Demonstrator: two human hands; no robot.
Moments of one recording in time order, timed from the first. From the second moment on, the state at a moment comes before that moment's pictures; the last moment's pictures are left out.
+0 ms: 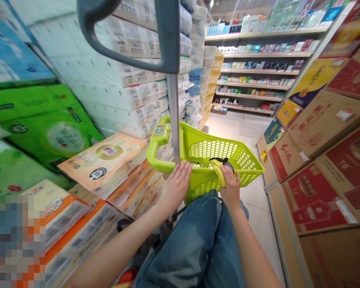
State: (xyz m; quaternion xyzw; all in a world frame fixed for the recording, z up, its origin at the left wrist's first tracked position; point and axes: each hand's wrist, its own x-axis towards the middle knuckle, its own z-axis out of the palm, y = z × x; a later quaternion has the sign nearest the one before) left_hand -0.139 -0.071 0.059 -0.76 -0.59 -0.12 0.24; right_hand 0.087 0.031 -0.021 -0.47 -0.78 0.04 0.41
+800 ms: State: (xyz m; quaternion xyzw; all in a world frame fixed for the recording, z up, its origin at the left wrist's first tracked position) left_hand -0.166 -0.029 0.058 -0.77 -0.57 -0.22 0.20; right_hand 0.090 0.041 -0.013 -0.43 -0.80 0.06 0.41
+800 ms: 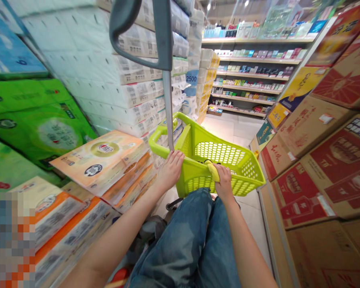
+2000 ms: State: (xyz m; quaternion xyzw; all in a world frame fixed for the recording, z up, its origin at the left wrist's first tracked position) left_hand -0.177 -0.036 0.052 -0.70 -0.64 -0.24 0.18; right_hand 0.052 0.037 -0.021 -0.42 -0.80 0.04 0.43
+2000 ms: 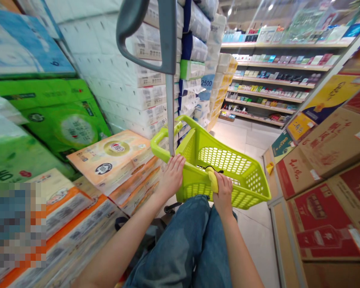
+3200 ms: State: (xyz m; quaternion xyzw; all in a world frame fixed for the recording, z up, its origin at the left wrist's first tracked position) left_hand -0.213 -0.048 0.041 -0.72 -0.62 -0.25 0.19; right_hand -0.001 0.005 -0.008 -0.48 -0.81 -0.02 0.34
